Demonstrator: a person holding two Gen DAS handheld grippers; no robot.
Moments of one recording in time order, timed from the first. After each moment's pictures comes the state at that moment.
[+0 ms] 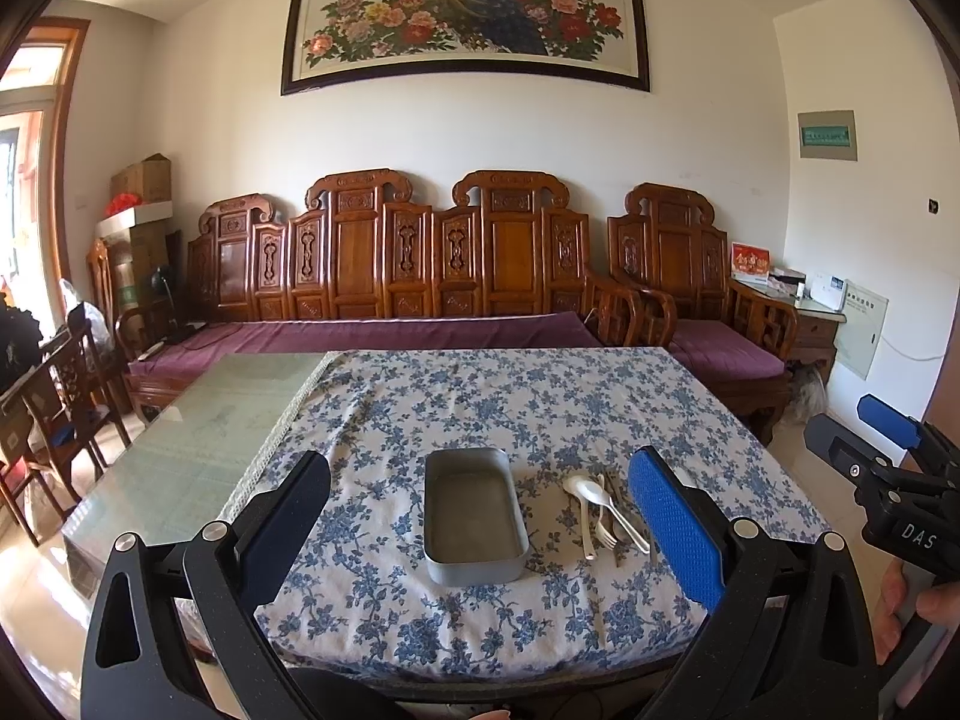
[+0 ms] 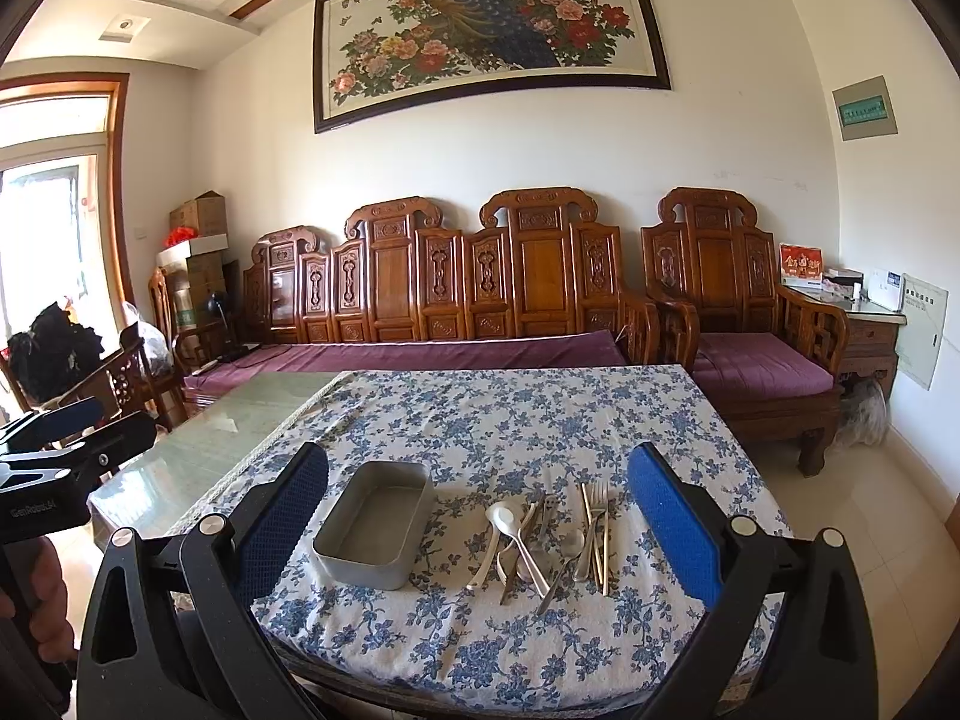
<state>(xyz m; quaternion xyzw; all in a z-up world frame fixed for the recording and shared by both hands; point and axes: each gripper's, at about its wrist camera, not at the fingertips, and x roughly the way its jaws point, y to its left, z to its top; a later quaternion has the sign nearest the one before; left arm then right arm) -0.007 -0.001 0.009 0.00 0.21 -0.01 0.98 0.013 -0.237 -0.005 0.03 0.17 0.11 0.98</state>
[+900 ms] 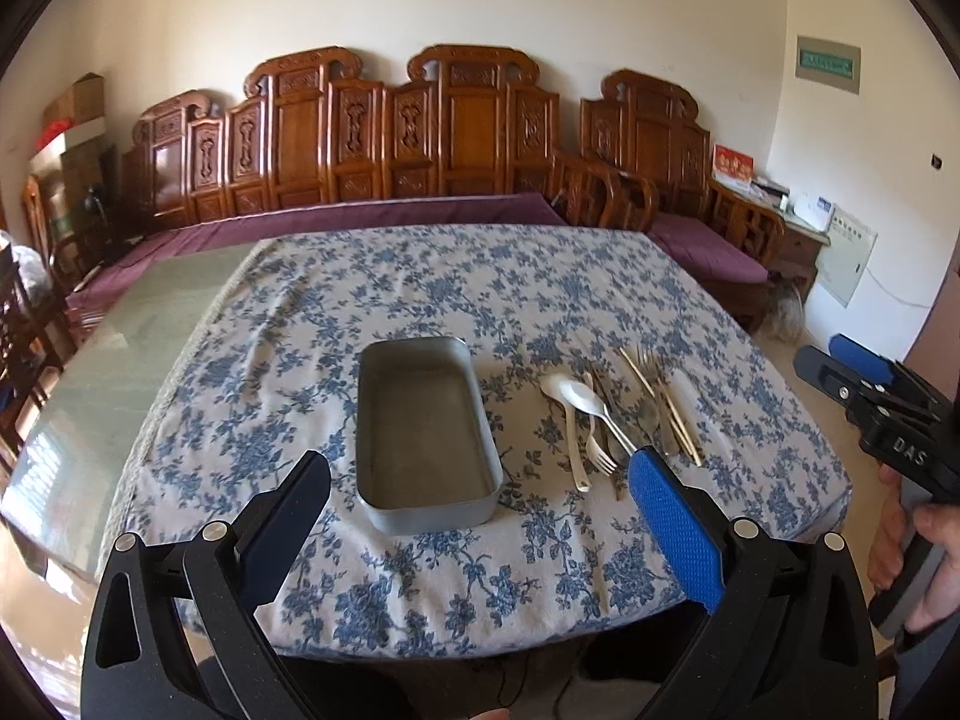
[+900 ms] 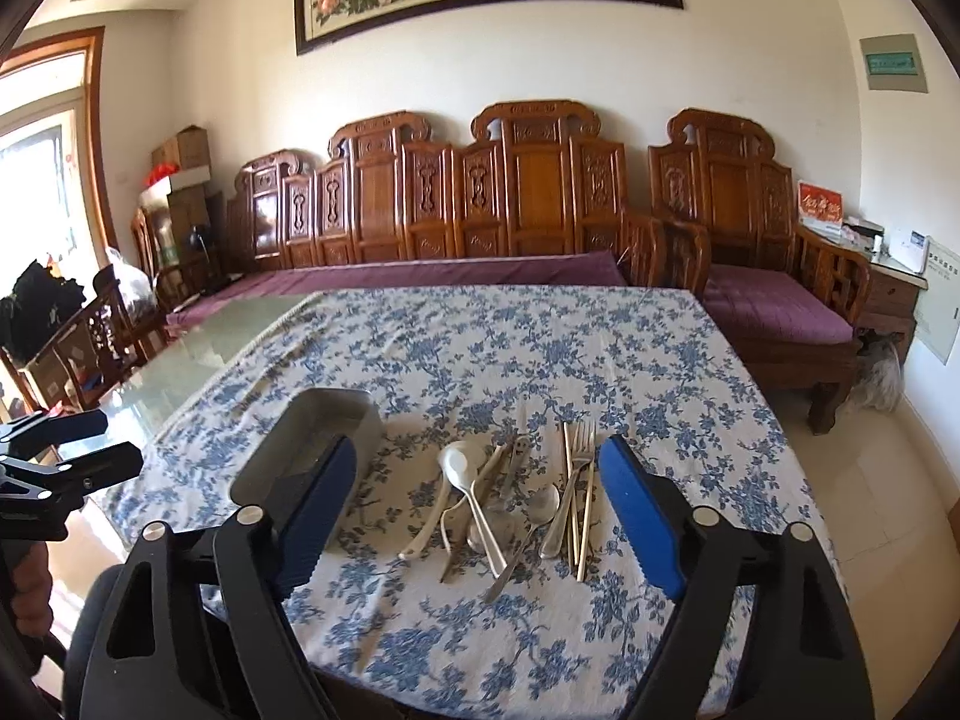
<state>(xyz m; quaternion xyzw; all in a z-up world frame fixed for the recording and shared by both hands) 0.107 -0.013 -0.090 0.00 0.34 -0.07 0.94 0.137 -0.270 -0.094 0.02 0.27 0.12 0.96</state>
